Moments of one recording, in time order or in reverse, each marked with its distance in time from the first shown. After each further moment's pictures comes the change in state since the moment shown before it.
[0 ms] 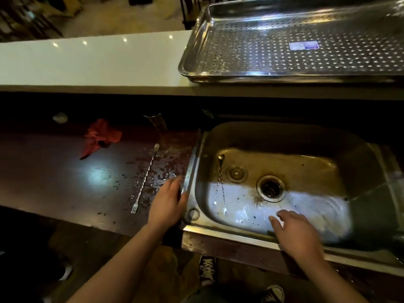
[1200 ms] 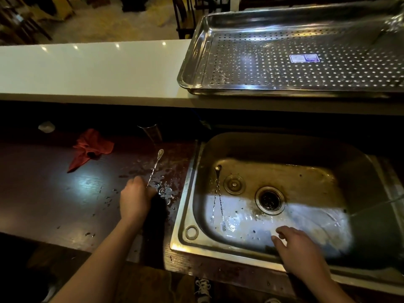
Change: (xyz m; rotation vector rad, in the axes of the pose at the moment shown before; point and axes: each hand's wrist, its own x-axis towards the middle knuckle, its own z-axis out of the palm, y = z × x) left_hand 0.064 -0.047 -0.041 0.145 0.186 -0.282; right_hand 0.007 0.001 0.004 0.082 -0.064 0.011
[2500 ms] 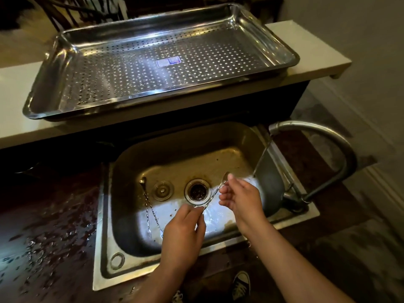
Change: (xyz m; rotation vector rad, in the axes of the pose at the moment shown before) left_hand -0.183 0.240 0.019 -0.401 -0.286 0.731; right_hand -0.009 0.005 -0.106 1.690 0.316 0.389
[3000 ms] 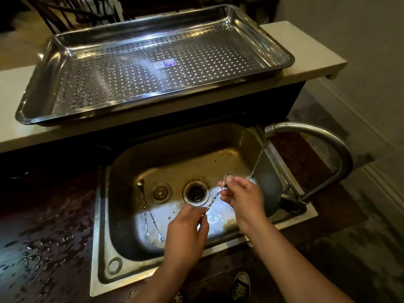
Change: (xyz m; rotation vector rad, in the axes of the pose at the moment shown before) left_hand 0.011 0.010 0.003 -0.071 -0.044 -0.012; right_hand 0.007 -0.004 -0.005 0.026 0.027 -0.058
